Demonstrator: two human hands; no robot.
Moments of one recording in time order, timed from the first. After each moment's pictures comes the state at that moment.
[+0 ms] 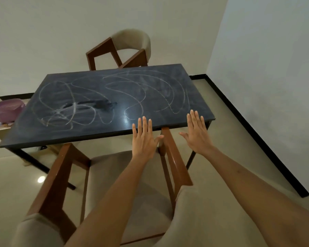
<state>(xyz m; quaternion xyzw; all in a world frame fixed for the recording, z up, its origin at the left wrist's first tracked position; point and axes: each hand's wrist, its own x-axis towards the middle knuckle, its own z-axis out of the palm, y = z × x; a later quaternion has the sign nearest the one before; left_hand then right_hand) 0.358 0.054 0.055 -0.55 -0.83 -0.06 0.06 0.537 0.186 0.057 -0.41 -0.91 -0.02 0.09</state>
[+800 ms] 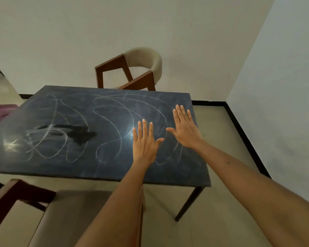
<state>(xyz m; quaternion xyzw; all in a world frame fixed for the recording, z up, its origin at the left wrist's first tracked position) 0.333 0.343 0.055 -0.43 -0.89 -0.10 0.07 0.432 0.496 0.094 -0.25 -0.96 -0.03 0.09</state>
